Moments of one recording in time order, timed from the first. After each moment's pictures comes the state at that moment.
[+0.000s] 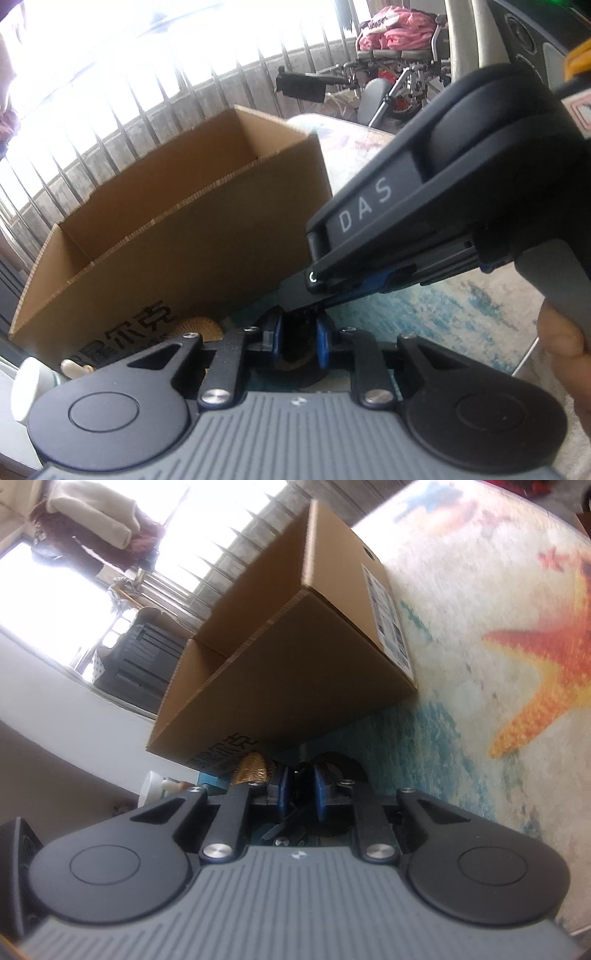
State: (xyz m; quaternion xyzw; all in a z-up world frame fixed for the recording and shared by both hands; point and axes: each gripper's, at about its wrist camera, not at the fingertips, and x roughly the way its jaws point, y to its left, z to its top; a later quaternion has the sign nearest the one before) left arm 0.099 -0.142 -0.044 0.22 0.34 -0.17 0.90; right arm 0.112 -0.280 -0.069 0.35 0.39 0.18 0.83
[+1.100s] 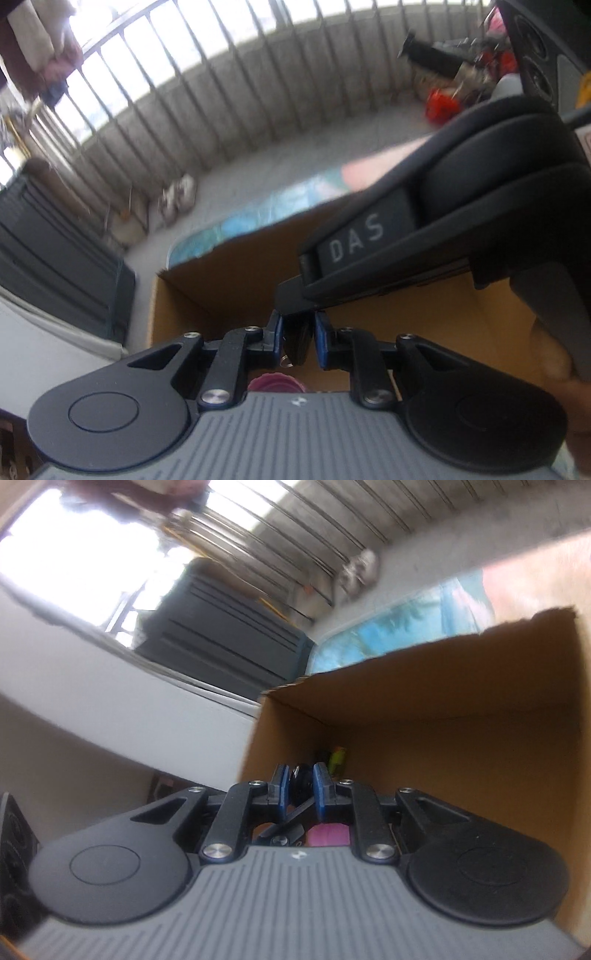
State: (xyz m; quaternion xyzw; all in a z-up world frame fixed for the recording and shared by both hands) left arm 0.367 -0.021 0.017 0.19 0.46 -0.01 0.87; right arm 0.381 -0.230 0.012 0.31 0.48 0.32 0.75
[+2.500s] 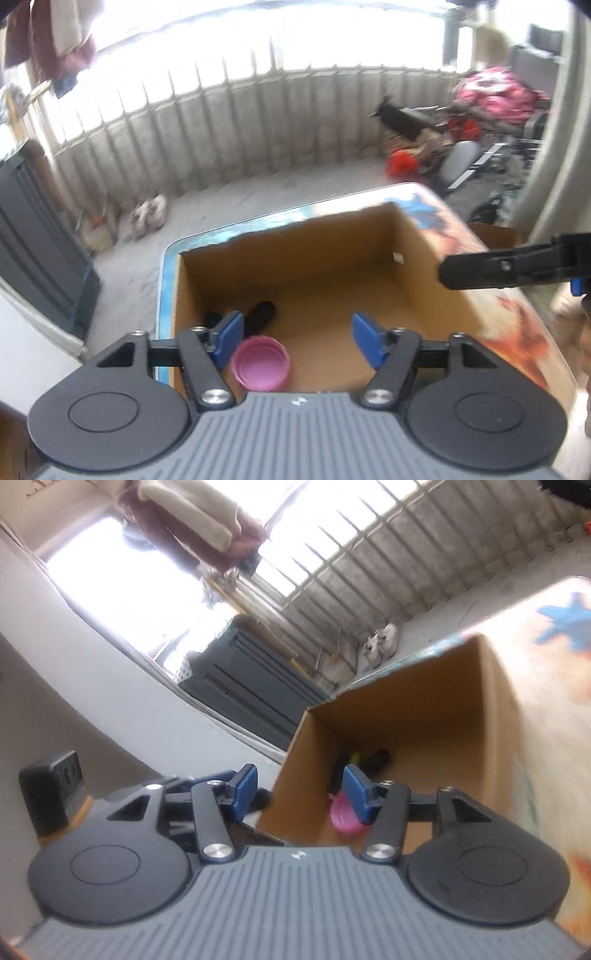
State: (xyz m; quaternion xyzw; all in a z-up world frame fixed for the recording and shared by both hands) left arm 0.187 -0.031 0.105 0.10 0.39 -0.10 0.91; right arm 0.188 -0.326 0.067 0.32 0.34 0.33 0.82
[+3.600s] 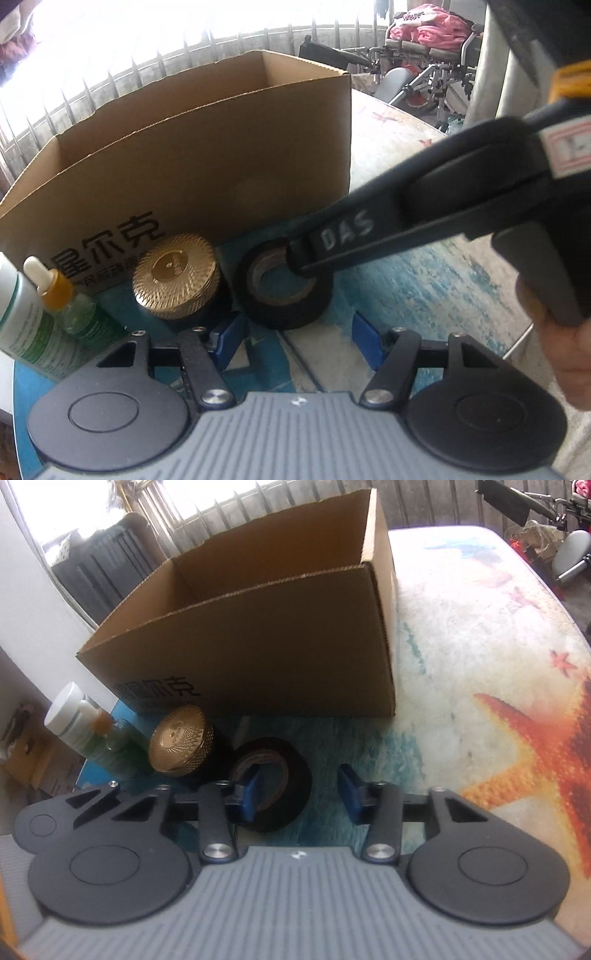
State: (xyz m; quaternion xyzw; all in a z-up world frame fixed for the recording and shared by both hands) left arm 0.092 -0.111 -0.071 0.13 0.41 -0.16 0.89; right arm 0.129 -0.257 -0.073 0.11 0.44 0.17 0.88
